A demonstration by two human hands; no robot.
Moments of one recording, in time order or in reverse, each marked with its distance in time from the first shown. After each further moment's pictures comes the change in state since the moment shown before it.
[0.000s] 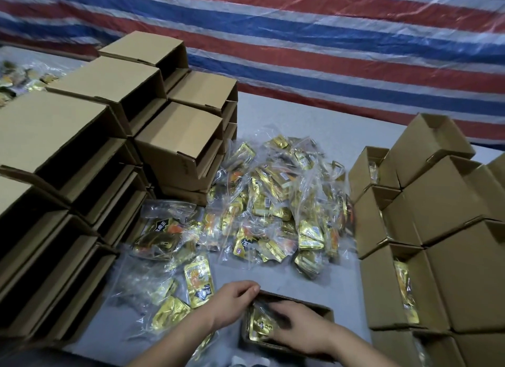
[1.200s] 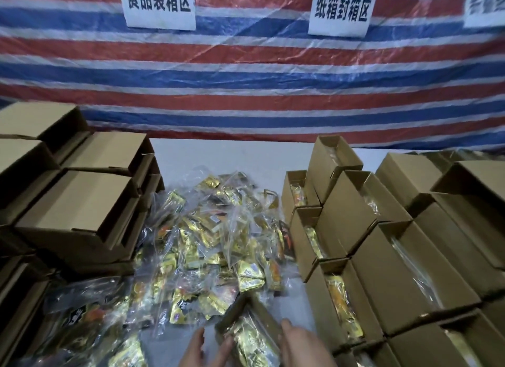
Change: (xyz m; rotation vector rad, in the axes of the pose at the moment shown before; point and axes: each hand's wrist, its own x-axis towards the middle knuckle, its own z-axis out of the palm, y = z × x) left_hand 0.001 0.114 0.050 -0.246 0.266 -0.285; right_hand -0.067 0.041 -0.064 -0.176 0.446 0.381
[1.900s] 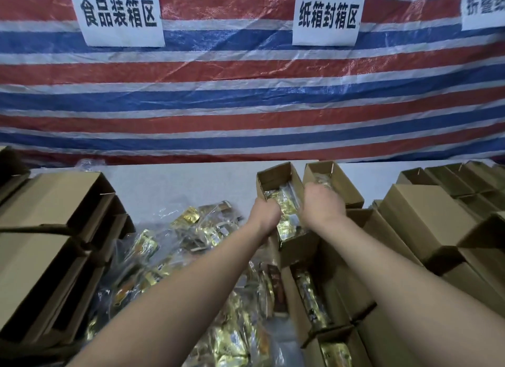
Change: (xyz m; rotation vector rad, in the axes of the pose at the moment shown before) left_hand 0.201 0.348 0.123 -0.025 -0.152 0.273; right_hand 0.196 0.029 -0.306 -0.162 0.598 0.193
